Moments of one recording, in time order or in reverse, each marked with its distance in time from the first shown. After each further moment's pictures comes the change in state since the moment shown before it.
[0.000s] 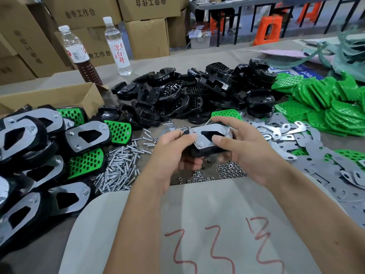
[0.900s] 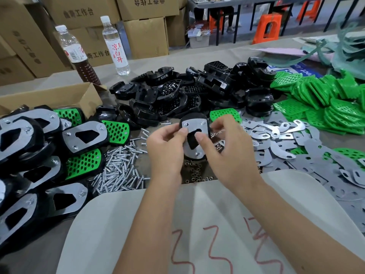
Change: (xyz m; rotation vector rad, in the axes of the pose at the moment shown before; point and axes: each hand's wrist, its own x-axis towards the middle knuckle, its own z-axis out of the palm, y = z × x) left_hand 0.015 -0.012 0.020 -0.146 0.461 0.180; right_hand -0.011 0.012 0.042 -0.886 0.407 -0.454
